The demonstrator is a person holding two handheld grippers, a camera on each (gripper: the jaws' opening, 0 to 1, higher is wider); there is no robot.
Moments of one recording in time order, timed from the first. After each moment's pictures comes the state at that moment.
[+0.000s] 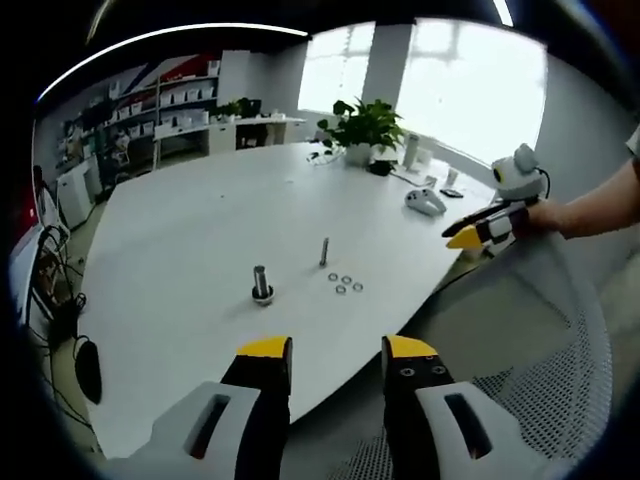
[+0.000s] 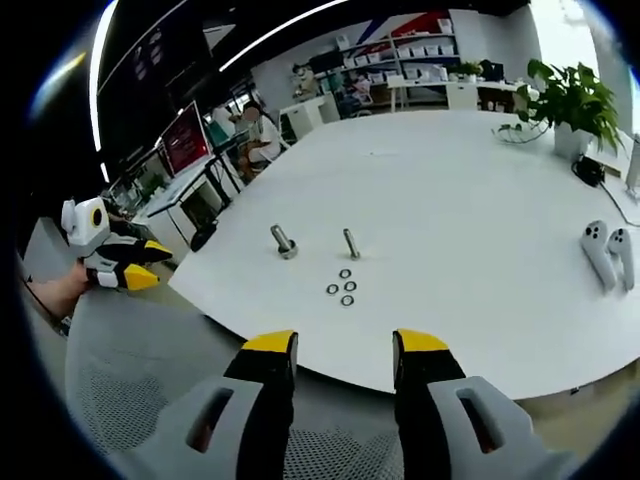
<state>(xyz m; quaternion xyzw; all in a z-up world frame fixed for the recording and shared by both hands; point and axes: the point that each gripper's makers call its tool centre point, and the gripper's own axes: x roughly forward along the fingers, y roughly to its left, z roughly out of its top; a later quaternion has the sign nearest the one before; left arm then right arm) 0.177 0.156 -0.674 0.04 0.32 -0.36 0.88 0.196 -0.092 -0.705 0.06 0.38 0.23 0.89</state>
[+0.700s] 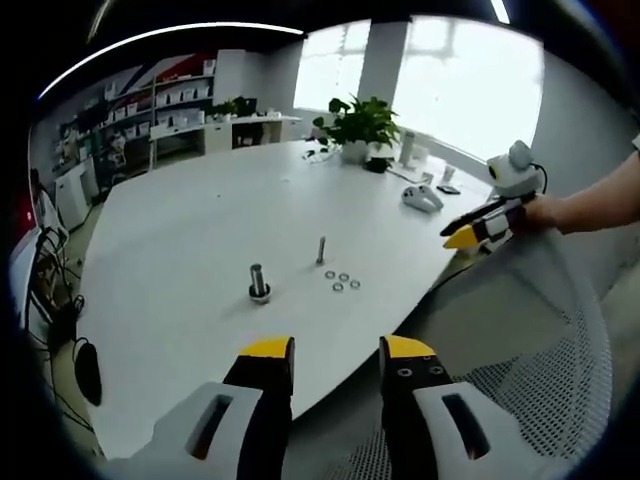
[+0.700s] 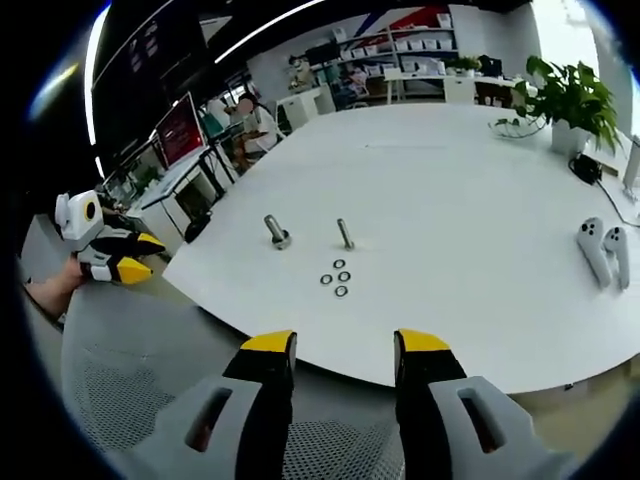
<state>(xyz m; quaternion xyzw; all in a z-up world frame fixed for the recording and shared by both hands) 0.175 0.158 -0.675 0.05 0.32 -0.36 0.87 0.193 -0.095 -0.711 0.04 0.40 0.22 0.89</state>
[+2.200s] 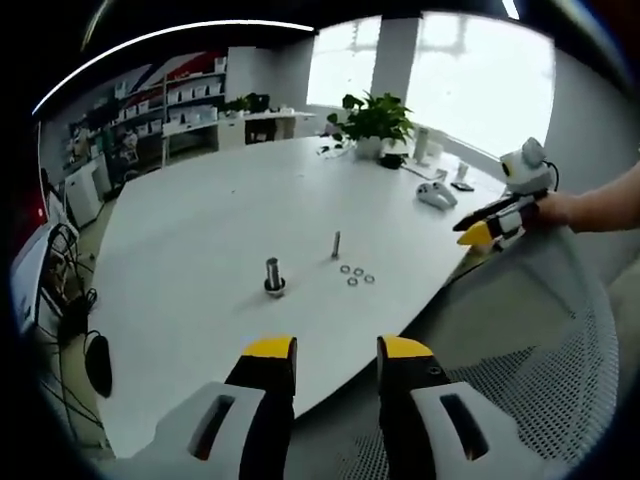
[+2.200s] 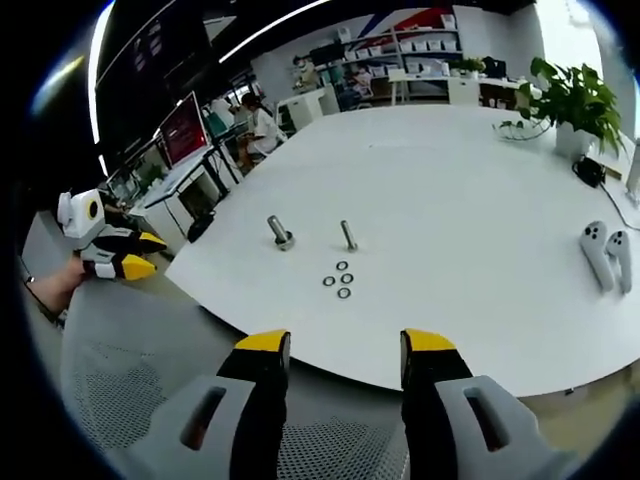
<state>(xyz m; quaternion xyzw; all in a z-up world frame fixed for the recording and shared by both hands) 0.176 0.169 -0.677 0.06 0.33 -0.34 0.88 0.193 -0.093 -0.709 0.04 0.40 0.23 0.89</state>
